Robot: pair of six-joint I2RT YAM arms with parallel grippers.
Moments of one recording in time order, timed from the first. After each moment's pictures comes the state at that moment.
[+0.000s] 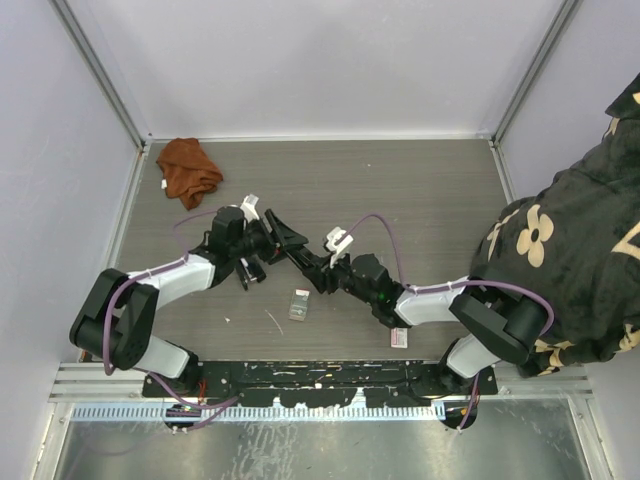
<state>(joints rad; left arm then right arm) -0.43 1.47 0.65 0.35 0.49 -1.09 0.88 1.52 0.45 0.86 0.01 0.16</state>
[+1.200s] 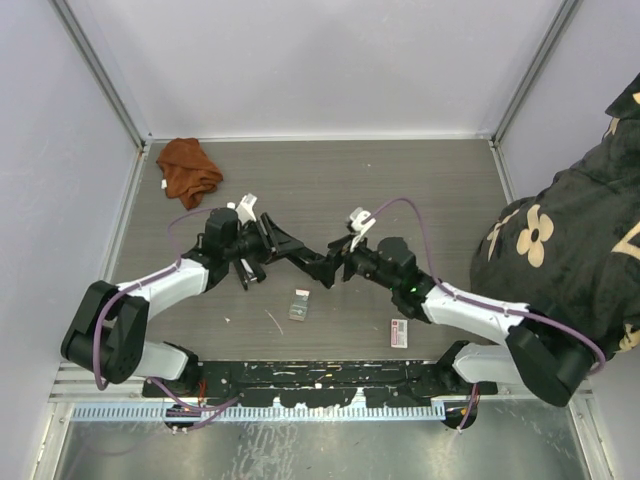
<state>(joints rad) -0.41 1.38 0.62 0.31 0.52 -1.00 0.79 1.25 0.49 0.62 -0.17 0.25</state>
